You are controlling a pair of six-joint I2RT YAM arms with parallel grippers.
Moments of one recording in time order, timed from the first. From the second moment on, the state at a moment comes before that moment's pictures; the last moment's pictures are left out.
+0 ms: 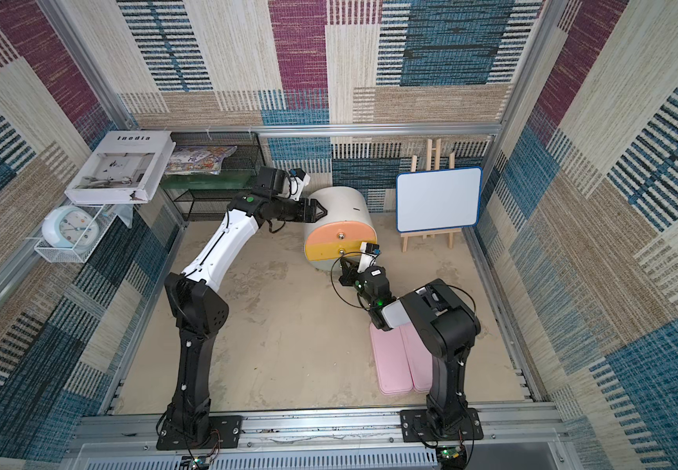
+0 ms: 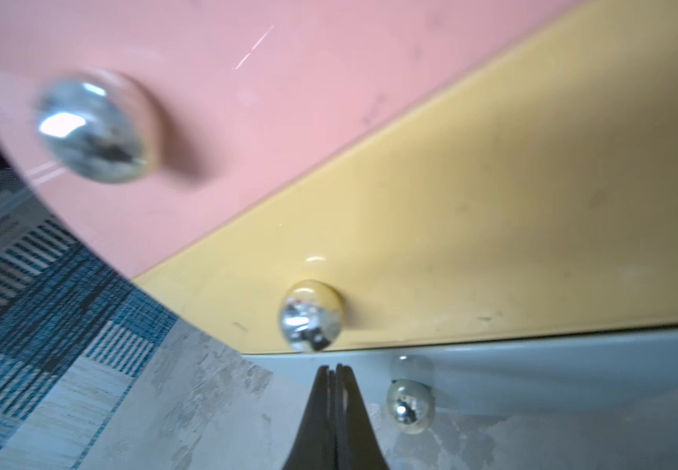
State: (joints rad) left arm -0.37 2.21 2.39 -0.84 0.44 -0.22; right arm 0.52 1.83 0.70 1.06 -0.05 0.63
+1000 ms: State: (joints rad) left arm 0.00 1.43 0.49 0.33 -0.02 0.06; right arm -0.01 1.54 0.15 1.18 0.17 -0.05
